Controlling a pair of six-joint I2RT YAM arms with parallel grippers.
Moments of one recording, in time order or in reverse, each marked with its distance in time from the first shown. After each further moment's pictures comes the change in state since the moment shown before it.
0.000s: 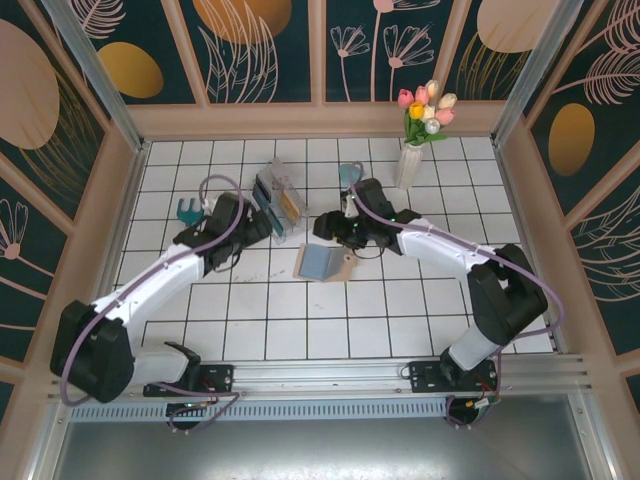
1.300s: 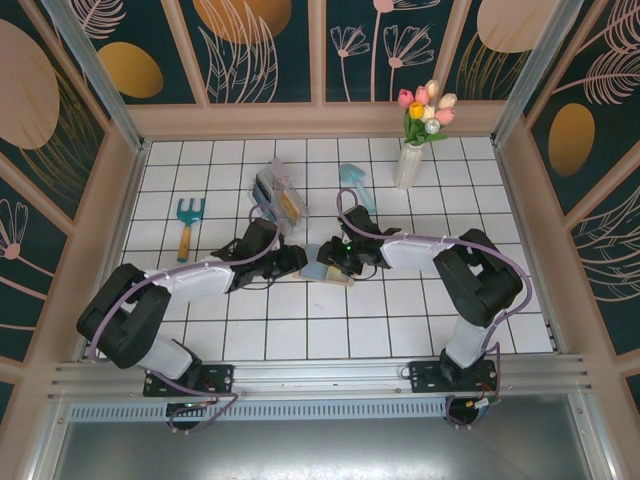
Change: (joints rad) left arm -0.147 0.254 -0.142 0.455 0.447 -0.087; right arm 0.035 0.147 -0.129 0.105 0.048 0.164
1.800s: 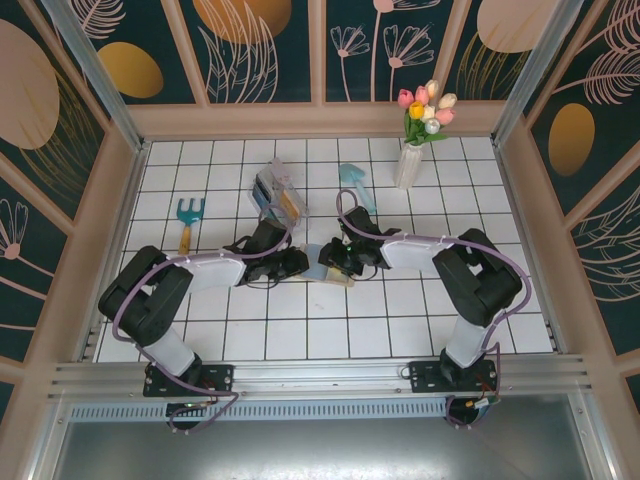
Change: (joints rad) left arm -0.003 0.138 0.052 0.000 0.038 0.039; right arm -0.001 0.008 -0.005 0.000 -0.004 -0.015
